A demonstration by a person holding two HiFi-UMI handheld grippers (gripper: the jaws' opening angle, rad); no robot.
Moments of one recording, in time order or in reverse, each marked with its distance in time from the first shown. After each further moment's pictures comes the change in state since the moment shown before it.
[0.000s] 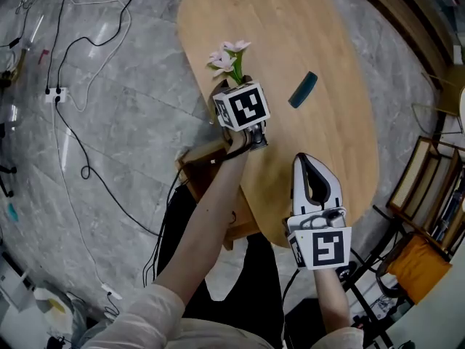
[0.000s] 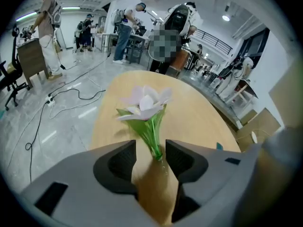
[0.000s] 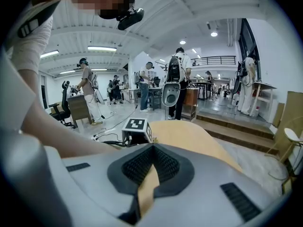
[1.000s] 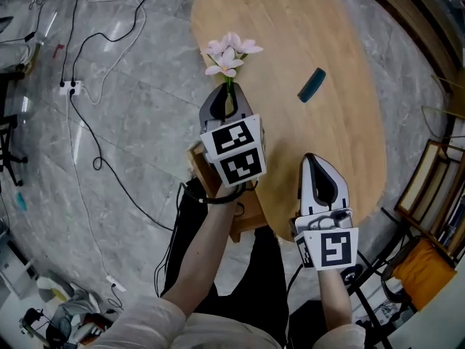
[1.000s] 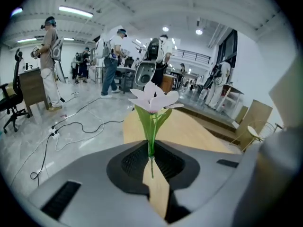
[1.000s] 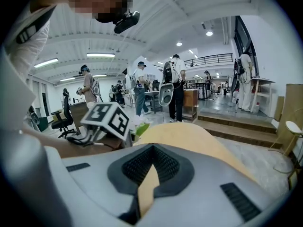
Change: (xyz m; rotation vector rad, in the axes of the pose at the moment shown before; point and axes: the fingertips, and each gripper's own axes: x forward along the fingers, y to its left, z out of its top) left arm -0.139 0.011 0.033 0.175 -0.302 0.002; right arm -0.029 0.007 0.006 0.054 -0.035 0.030
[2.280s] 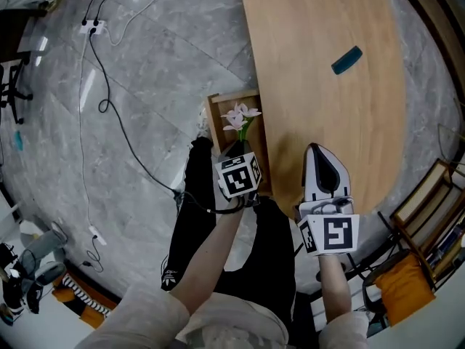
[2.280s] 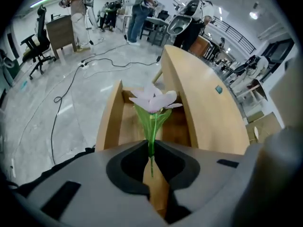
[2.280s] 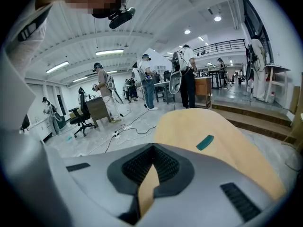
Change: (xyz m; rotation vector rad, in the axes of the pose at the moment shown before) left arm -0.116 0.035 -0.309 -0.367 0.515 0.117; right arm -0.033 0.044 -0.068 -0.013 0.101 0.180
